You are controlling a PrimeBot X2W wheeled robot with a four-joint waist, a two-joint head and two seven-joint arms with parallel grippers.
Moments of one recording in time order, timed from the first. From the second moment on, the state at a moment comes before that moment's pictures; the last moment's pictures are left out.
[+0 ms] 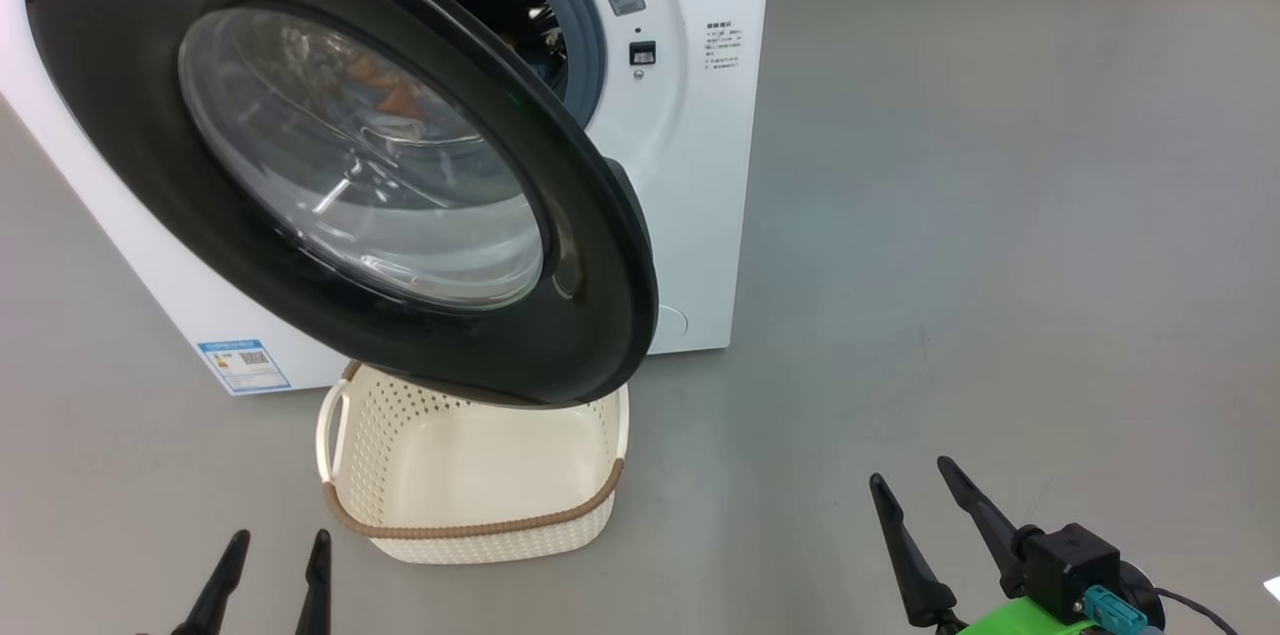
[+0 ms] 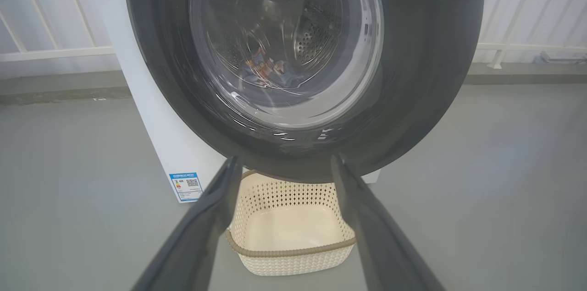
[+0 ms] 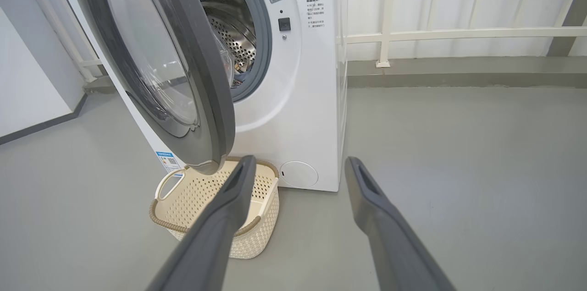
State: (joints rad) left arm 0.13 0.11 0.03 0.11 -0.19 -0.13 -0.26; right arm 0.00 -0.05 0.10 0.22 0.16 0.13 -0.25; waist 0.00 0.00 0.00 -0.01
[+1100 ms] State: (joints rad) left arm 0.12 0.08 0.02 0.08 -0.19 -0.13 -0.26; right arm -0.18 -0.15 0.43 -0.31 0.27 0.13 -0.26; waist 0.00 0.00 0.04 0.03
